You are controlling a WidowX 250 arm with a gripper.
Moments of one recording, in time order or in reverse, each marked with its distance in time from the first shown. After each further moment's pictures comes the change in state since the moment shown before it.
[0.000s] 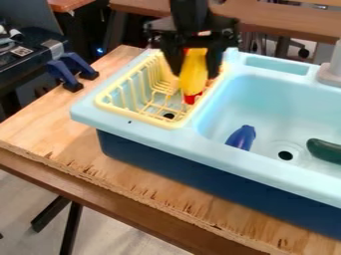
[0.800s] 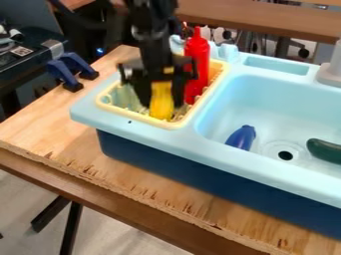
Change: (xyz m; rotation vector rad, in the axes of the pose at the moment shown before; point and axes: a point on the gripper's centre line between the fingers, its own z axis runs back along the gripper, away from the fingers) arm -0.003 0.057 -0.044 0.075 0.046 0.172
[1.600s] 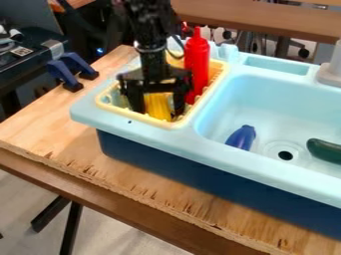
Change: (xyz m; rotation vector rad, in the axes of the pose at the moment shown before) arm 0.006 0.015 -0.036 0.065 0.090 0.097
